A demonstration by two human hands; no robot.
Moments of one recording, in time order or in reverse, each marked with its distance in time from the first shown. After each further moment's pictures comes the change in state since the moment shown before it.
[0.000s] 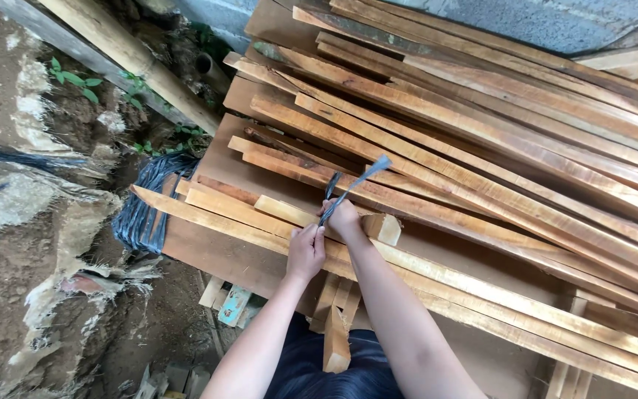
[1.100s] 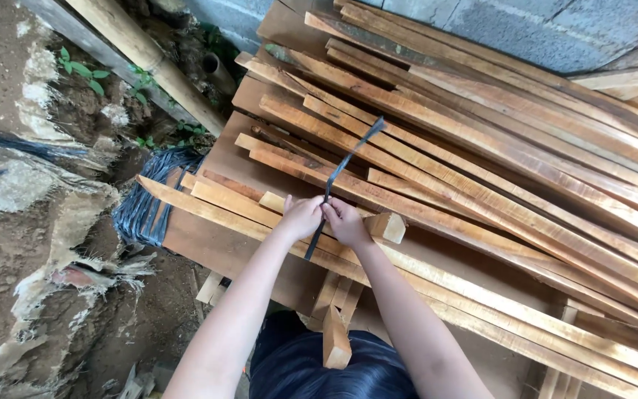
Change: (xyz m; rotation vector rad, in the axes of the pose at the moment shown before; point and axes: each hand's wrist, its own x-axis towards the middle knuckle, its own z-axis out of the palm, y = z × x) left_hand 0.077 -0.017 -0.029 0.168 -0.592 -0.273; right_hand -0.186 -0.100 -0.117 0.370 0.015 -0.500
